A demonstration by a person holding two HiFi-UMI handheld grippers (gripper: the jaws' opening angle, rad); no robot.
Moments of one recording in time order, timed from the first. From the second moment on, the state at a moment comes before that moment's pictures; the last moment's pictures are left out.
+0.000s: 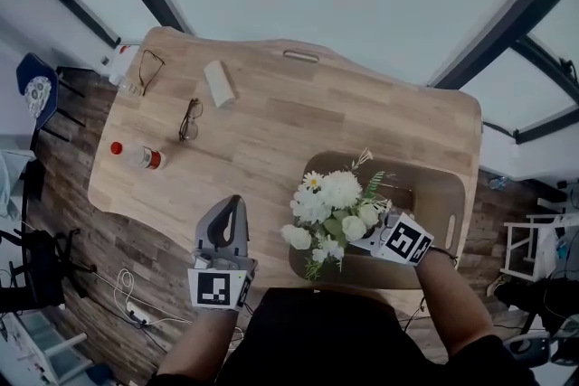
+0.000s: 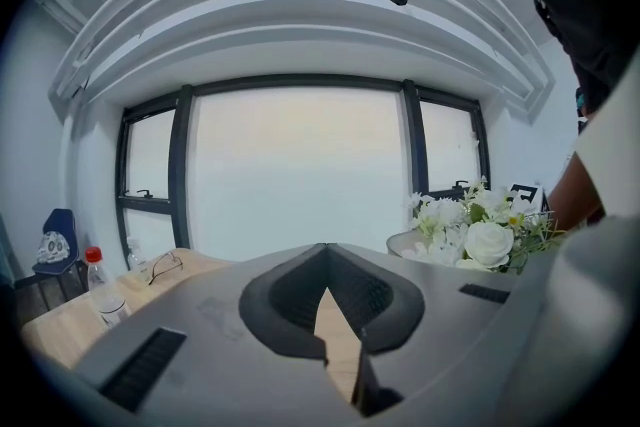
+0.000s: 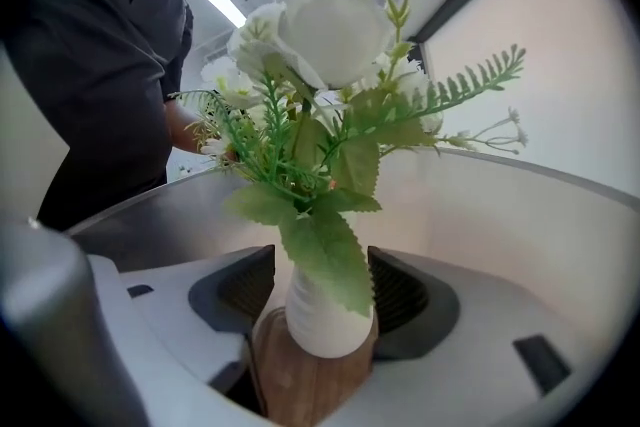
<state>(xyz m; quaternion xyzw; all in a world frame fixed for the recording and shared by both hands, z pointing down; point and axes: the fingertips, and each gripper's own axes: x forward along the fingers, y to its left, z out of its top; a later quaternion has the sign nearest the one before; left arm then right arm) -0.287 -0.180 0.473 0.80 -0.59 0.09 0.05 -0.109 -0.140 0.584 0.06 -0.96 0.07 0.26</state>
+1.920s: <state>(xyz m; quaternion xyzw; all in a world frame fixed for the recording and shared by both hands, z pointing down) -0.235 -0.157 0.409 0.85 -0.53 0.03 0.00 -0.064 -0.152 0.467 0.24 -0.95 0.04 0.20</state>
